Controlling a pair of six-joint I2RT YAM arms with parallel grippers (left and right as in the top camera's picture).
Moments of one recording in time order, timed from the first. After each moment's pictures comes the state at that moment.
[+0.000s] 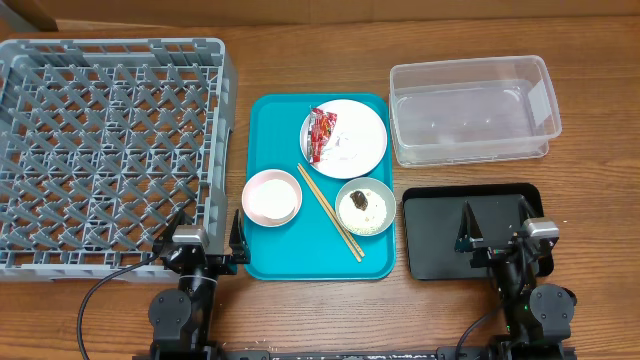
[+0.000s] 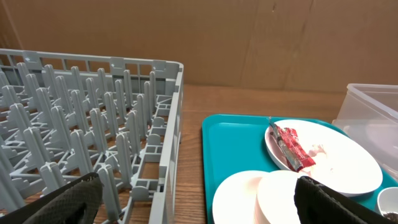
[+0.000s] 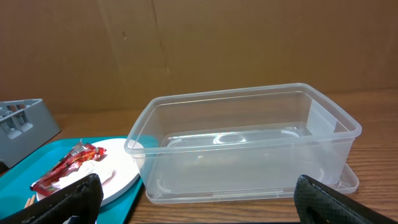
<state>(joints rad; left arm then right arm) -0.01 0.02 0.01 -0.08 0.04 -0.10 0.04 0.01 0.02 -0.03 -0.07 0.13</state>
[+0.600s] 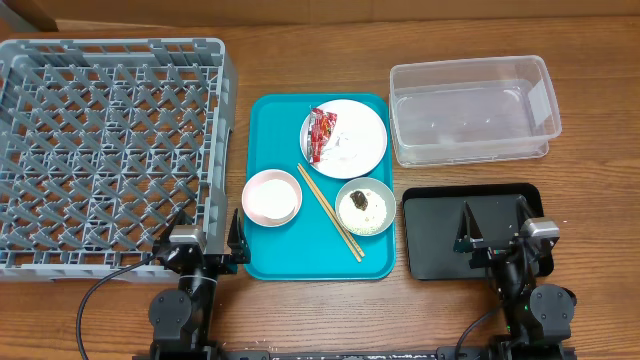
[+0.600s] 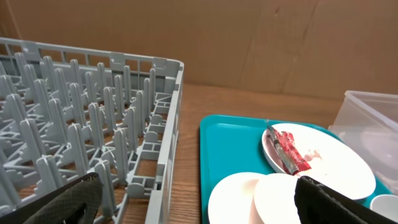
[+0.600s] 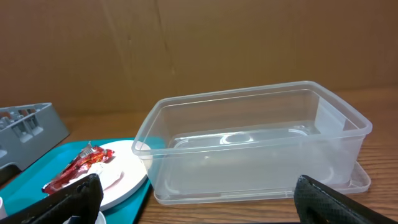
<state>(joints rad) -0.01 0.02 0.01 -0.08 0.03 -0.15 0.04 0.01 0.02 -0.04 -0.08 0.17</state>
